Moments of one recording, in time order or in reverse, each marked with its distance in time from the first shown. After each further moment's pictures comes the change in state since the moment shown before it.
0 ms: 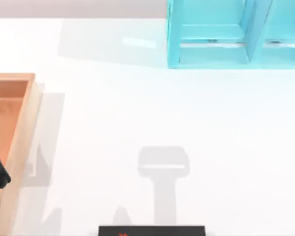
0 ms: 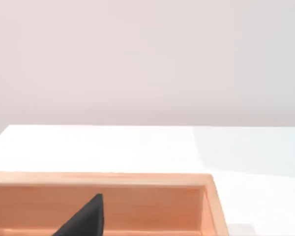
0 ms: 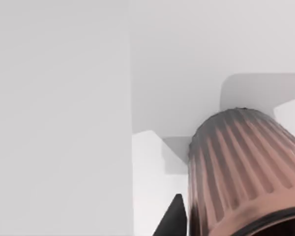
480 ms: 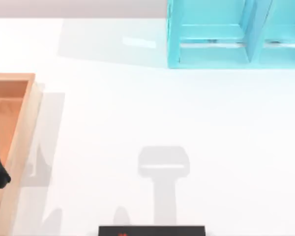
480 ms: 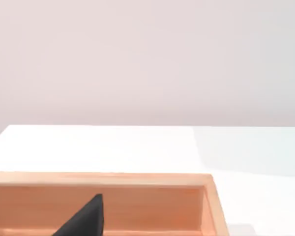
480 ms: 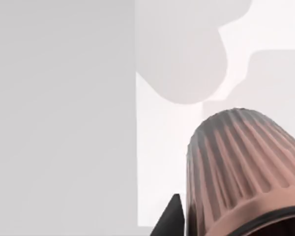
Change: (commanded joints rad) left arm 0.000 0.000 0.000 0.000 0.000 0.000; right arm 0.000 -0.067 0.127 -0.196 0.000 -0.005
